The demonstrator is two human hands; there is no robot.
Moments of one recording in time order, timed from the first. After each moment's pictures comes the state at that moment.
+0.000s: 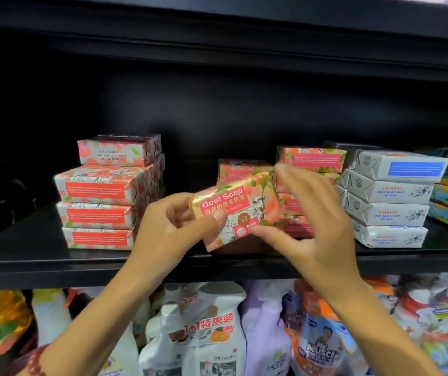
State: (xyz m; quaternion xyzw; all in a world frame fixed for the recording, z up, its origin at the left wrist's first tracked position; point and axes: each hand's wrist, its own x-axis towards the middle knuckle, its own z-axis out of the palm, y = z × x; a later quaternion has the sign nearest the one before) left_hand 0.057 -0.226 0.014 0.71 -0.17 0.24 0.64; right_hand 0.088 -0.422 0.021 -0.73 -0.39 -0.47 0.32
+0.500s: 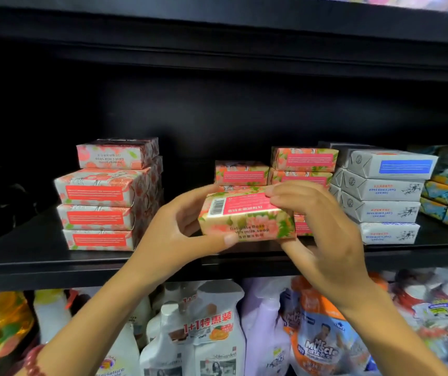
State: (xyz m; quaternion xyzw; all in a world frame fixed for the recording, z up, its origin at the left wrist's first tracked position) left_hand 0.050 -0.229 0.019 0.73 -0.27 0.18 0.61; right_hand 0.083 -0.436 0.019 -0.68 -0.46 -0.51 0.27
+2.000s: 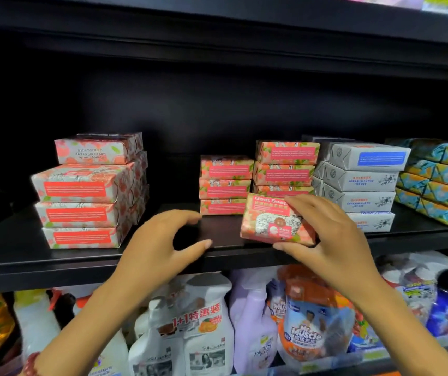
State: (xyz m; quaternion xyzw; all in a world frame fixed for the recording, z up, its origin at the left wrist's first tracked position) left_hand 0.073 -0.215 -0.017 0.90 -0.15 0.30 0.26; right_hand 0.094 -0.482 -0.007 -0.85 -0.27 -0.40 0.19
